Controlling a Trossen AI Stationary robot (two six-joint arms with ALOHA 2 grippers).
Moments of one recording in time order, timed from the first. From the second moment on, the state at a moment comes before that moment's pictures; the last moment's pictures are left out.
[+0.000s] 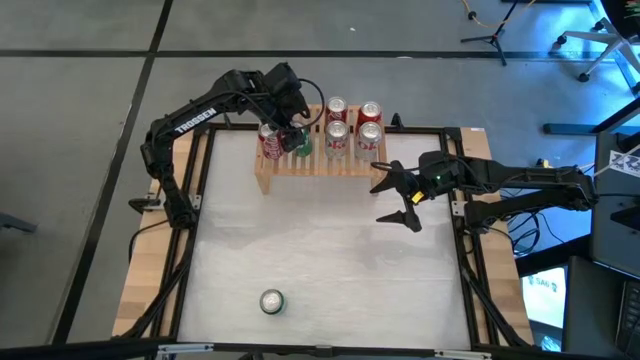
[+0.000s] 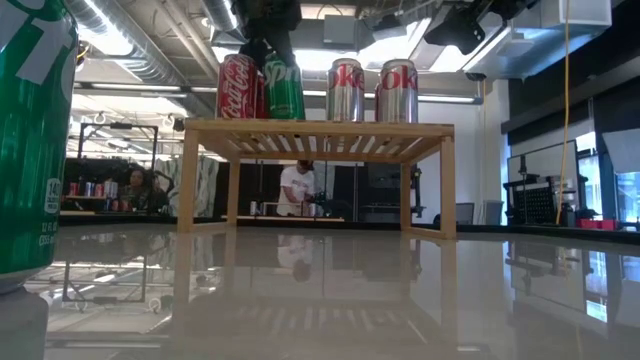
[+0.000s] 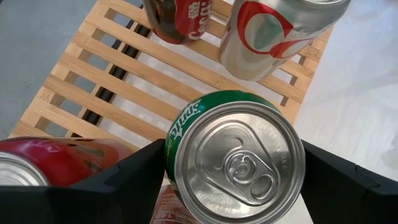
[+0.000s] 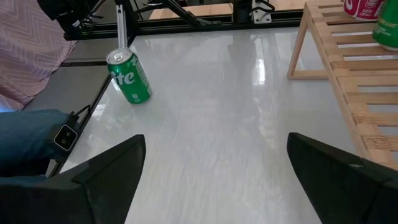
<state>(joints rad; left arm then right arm) 0.51 1.75 2.00 -1.29 0.09 -0.02 -0.05 1.00 0.92 -0.42 -0.27 0.02</state>
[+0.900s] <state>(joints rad) 0.51 1.75 2.00 -1.27 0.10 -0.02 -0.05 1.00 0.92 -0.42 -0.27 0.02</state>
